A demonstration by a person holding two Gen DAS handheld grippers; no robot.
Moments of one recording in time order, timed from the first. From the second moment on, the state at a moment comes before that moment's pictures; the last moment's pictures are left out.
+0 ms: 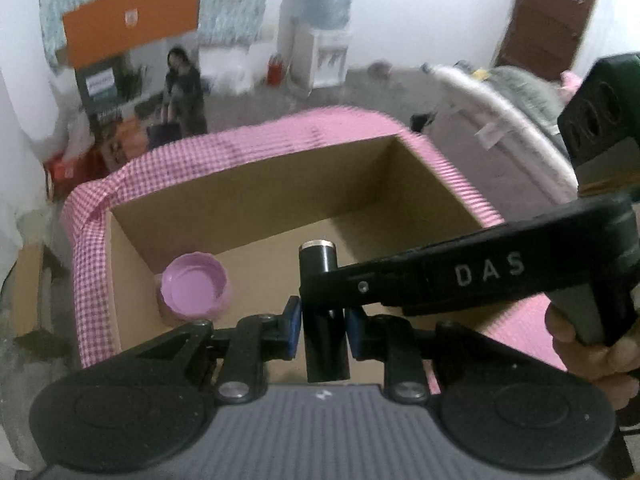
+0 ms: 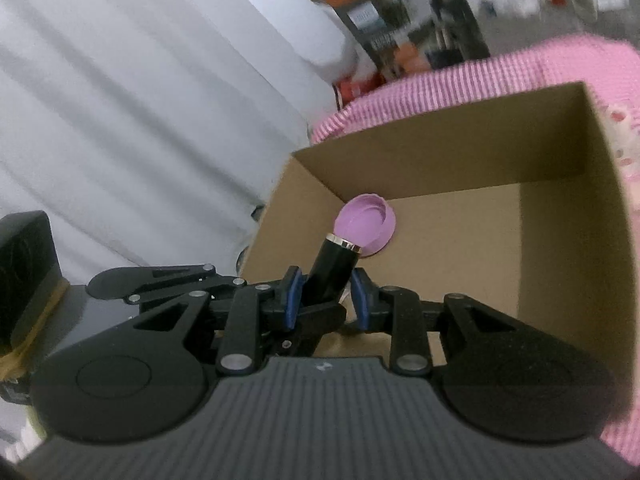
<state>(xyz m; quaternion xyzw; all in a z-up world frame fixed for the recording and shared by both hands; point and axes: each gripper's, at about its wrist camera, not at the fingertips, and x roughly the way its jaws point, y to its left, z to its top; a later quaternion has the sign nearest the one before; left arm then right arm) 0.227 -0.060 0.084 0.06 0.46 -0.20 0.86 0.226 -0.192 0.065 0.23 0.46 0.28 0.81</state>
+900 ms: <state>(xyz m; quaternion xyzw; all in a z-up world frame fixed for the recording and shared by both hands) 0.346 -0.073 -0.004 0.09 0.59 -0.13 0.79 0.363 -0.154 -0.038 0.23 0.58 0.23 0.75</state>
